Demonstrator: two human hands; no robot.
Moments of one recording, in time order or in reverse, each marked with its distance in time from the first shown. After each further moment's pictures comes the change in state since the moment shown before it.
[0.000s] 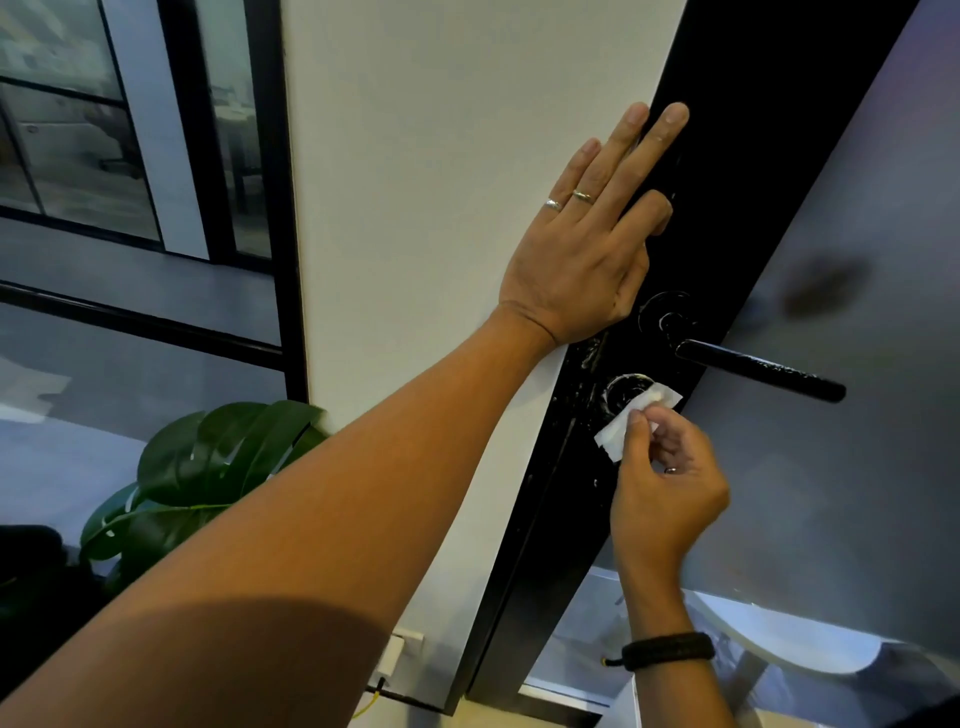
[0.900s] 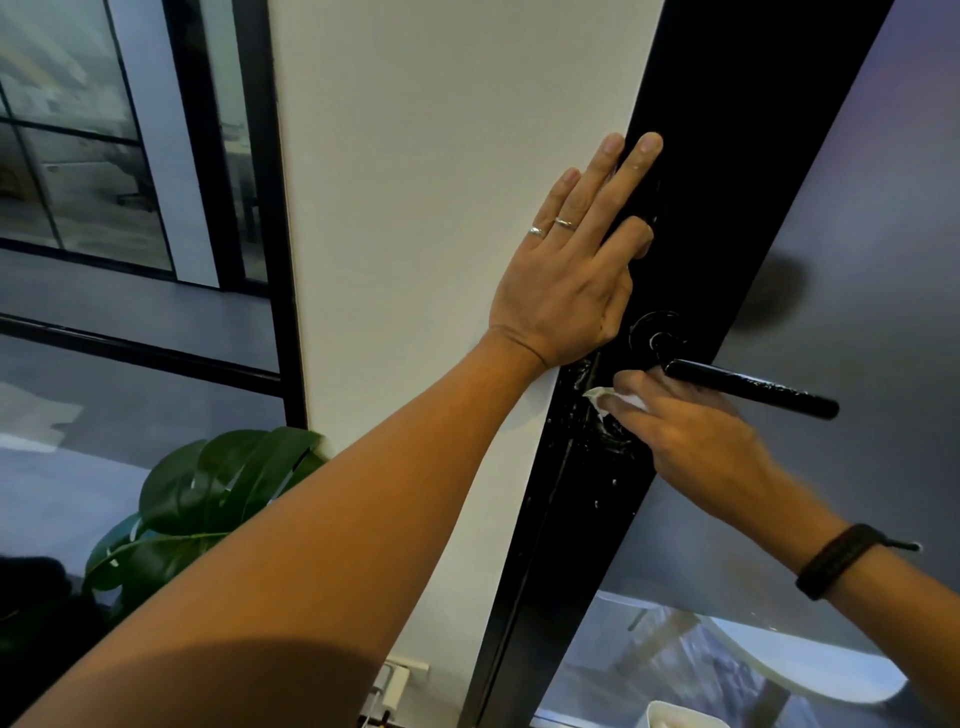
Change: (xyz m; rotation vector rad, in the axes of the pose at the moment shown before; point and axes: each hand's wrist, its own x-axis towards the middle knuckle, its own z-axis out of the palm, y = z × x) left_hand 0.000 0.000 0.000 -0.013 -0.024 -0.013; right_hand 0.123 0.016 -0.020 -0.933 -0.815 -1.254
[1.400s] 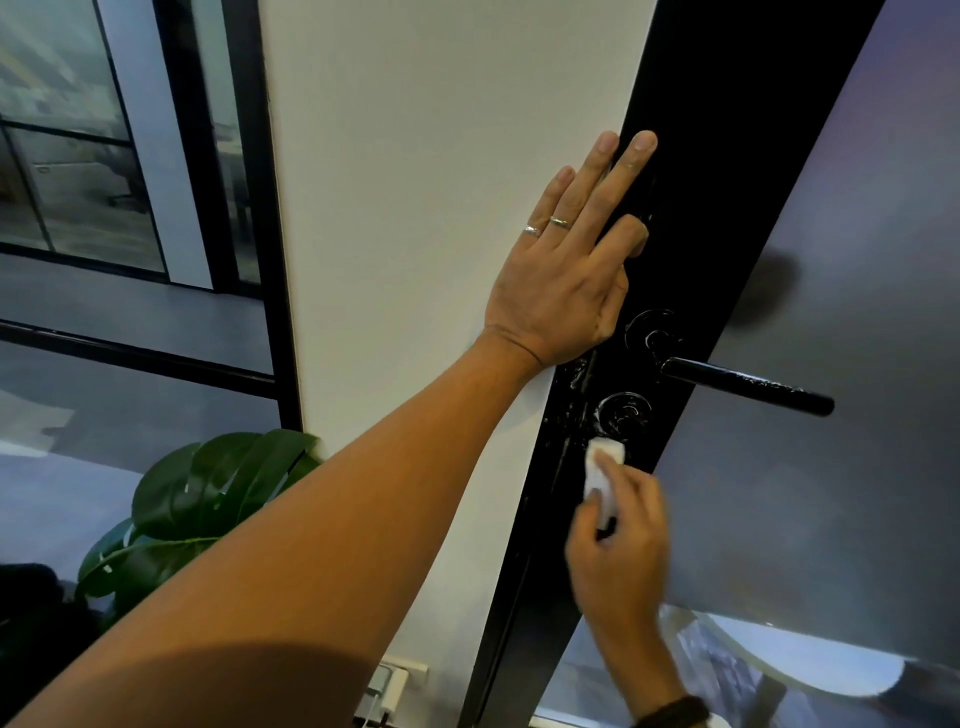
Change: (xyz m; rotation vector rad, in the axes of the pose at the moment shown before) left_hand 0.000 0.000 0.002 0.008 0.009 0.011; right_hand -0.024 -0.158 0.027 0.813 0.415 1.040
